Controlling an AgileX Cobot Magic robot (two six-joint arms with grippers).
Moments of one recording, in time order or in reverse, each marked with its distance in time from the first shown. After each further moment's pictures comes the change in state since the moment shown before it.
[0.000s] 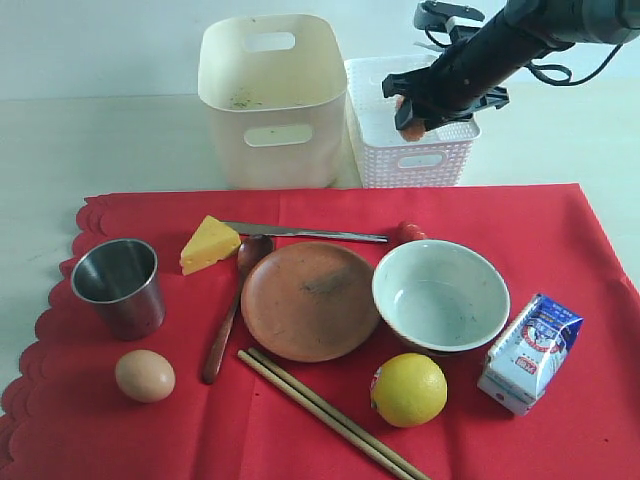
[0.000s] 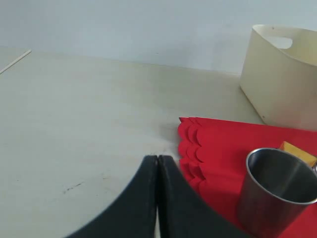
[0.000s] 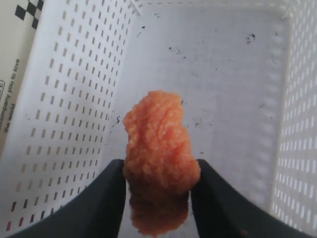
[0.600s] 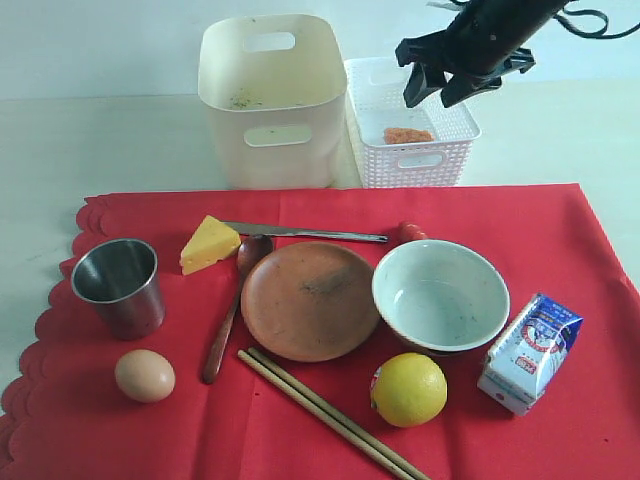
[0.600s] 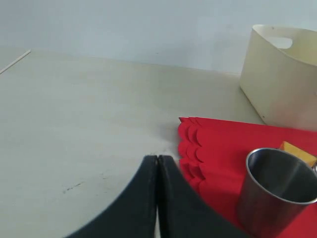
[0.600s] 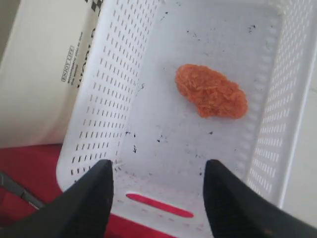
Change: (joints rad) left arm 0.000 0.000 0.000 0.000 0.000 0.000; right arm 0.000 -0.152 -0.002 -0.109 0.205 0.055
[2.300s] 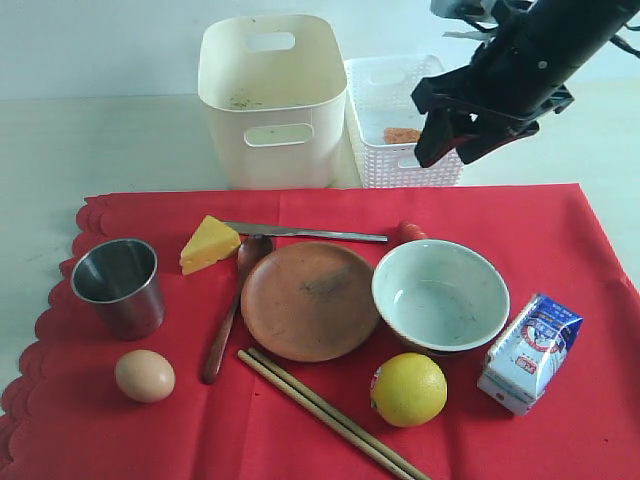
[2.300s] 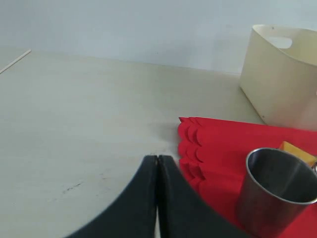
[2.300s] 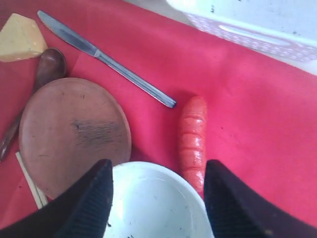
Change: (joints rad) left arm 0.000 0.000 0.000 0.000 0.000 0.000; right arm 0.075 -0.358 0.429 0.028 0.095 -0.054
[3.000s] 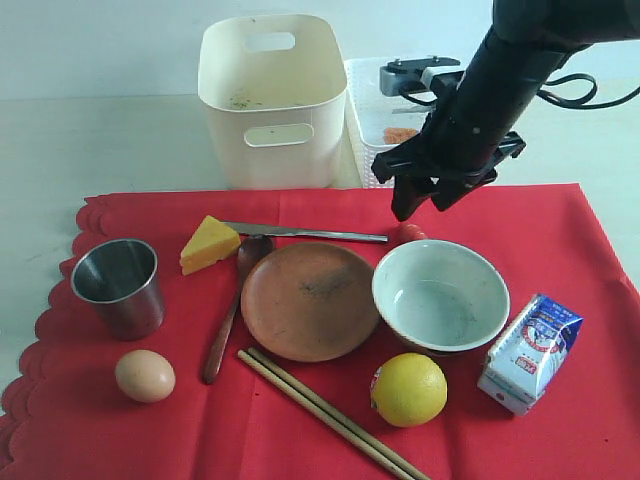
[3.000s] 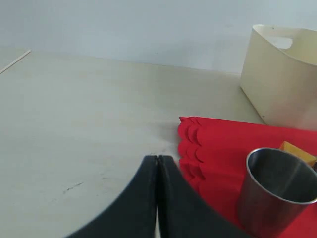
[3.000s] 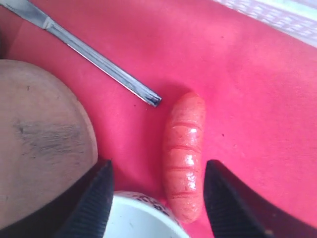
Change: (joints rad) left arm 0.000 0.000 0.000 0.000 0.000 0.000; right arm 0.098 0.163 0.000 -0.146 -0.095 0.101
